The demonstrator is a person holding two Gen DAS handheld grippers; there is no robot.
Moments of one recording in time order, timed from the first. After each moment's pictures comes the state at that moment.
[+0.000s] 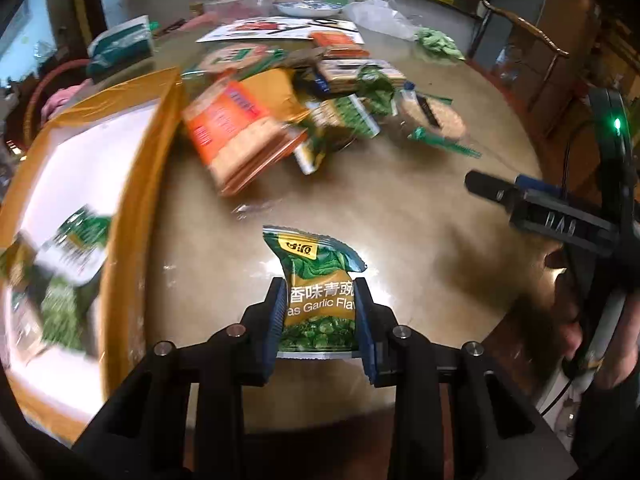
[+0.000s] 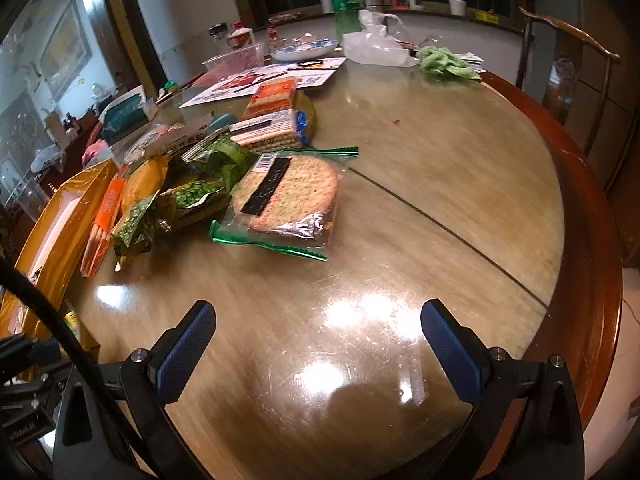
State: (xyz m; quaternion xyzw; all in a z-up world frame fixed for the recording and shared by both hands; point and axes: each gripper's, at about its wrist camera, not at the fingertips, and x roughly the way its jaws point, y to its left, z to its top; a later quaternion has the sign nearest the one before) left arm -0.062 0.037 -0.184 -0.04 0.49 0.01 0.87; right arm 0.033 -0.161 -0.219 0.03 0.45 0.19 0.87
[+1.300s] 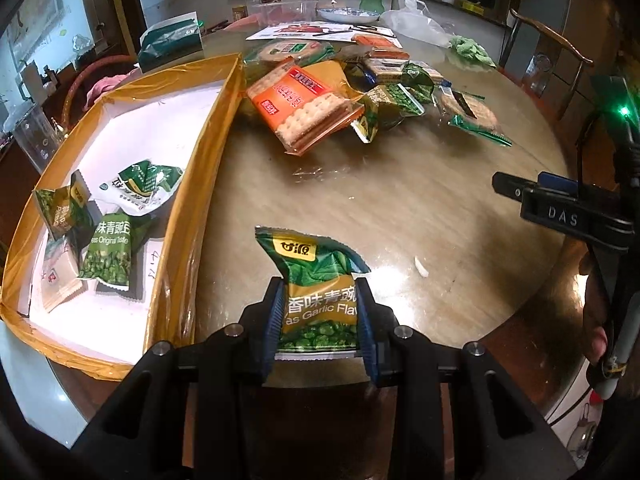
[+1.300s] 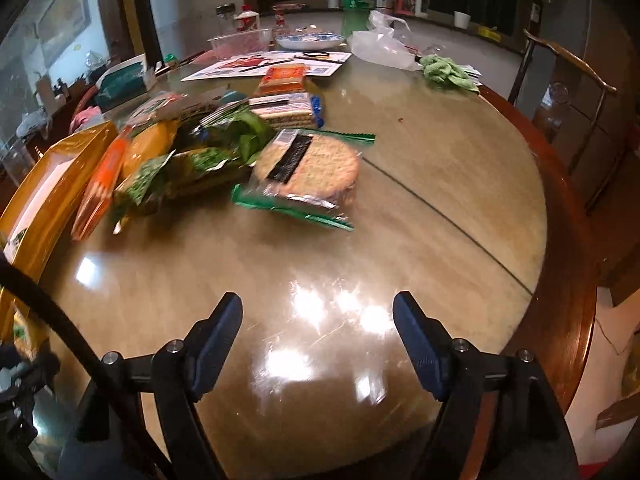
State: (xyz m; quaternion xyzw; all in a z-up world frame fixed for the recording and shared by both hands) left arm -0.098 0.049 -0.188 -0.03 0.48 0.06 0.88; right arm 0.007 -0.135 -0.217 -0.04 0.45 0.16 0.88
